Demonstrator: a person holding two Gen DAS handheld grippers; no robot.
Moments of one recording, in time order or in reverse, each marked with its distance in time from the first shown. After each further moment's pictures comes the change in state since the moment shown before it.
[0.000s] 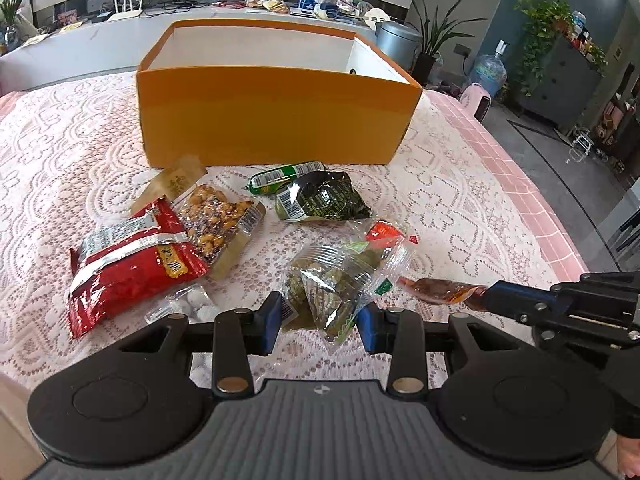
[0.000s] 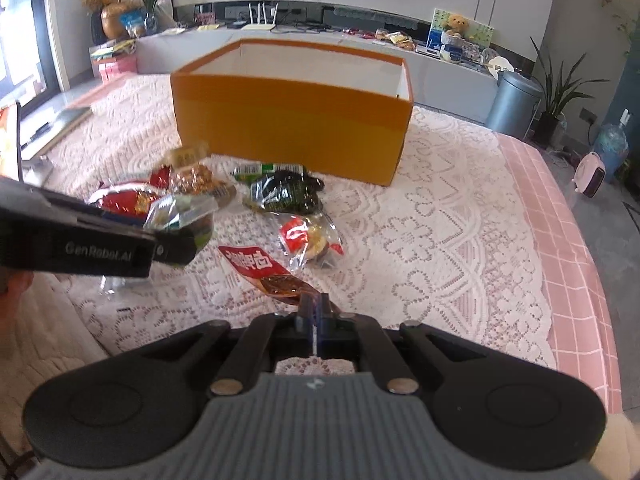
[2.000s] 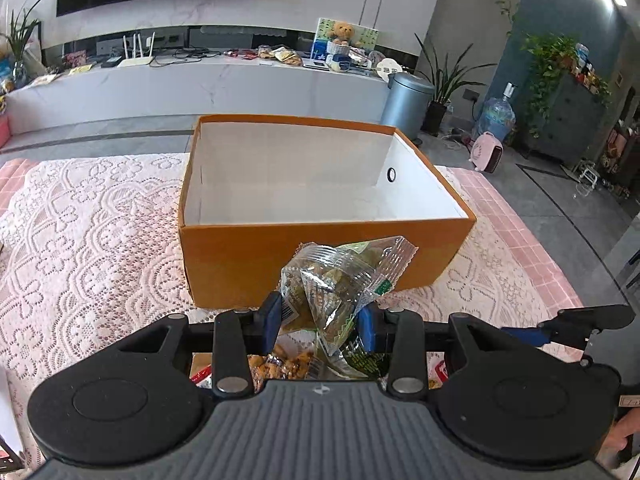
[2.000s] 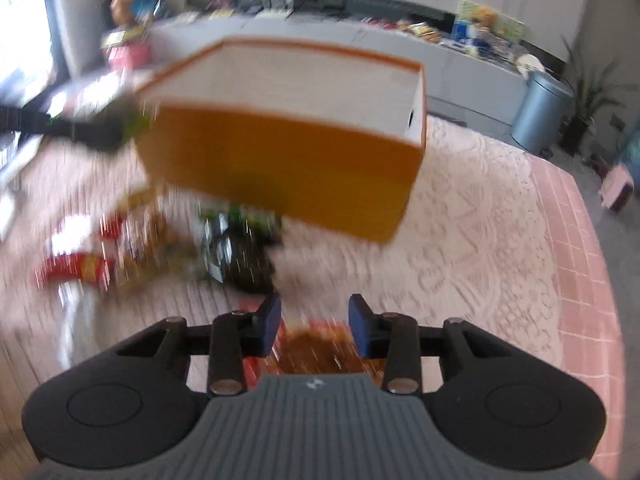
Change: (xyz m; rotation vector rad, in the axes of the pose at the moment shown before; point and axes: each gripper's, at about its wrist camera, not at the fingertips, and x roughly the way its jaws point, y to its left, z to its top) left arm -0.007 0.046 0.093 0.029 -0.135 0.020; right arm 0.082 -0.044 0.071 -0.091 0.071 0.054
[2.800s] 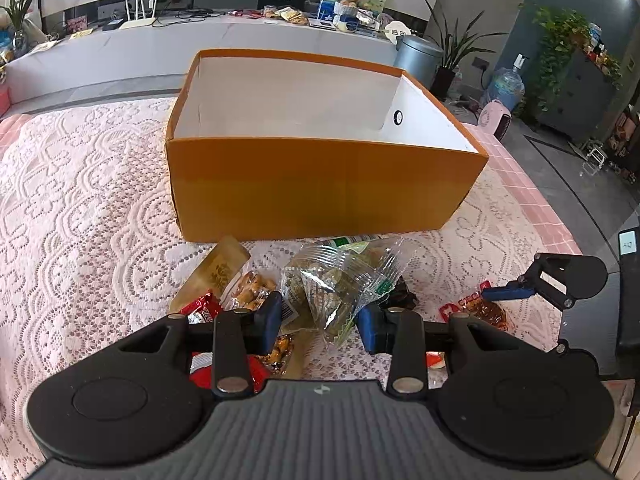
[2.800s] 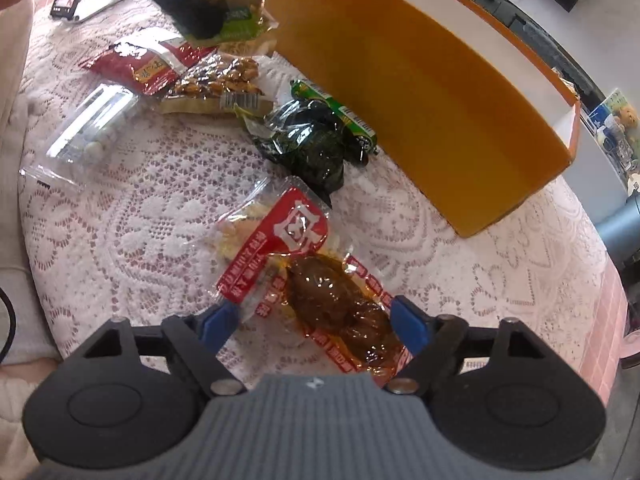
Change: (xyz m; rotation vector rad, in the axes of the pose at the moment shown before) left arm 0.024 -0.003 -0.032 -0.034 0.115 0.010; right arm 0.046 0.011 -0.025 -0.534 0.114 0.140
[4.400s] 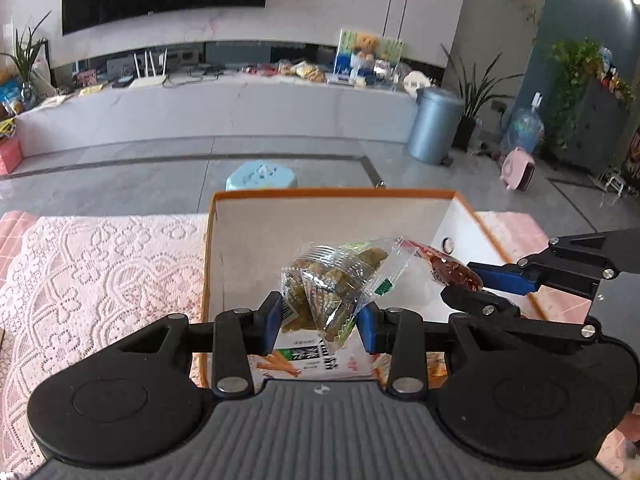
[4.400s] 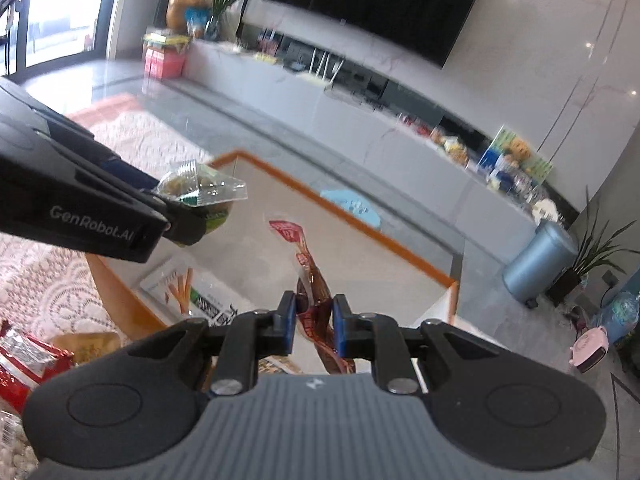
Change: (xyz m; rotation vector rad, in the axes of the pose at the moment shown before) left arm 0.032 0.023 0.129 0.029 -0.130 0.069; right arm -0.019 -0.073 0.183 0.238 -0.255 -0.277
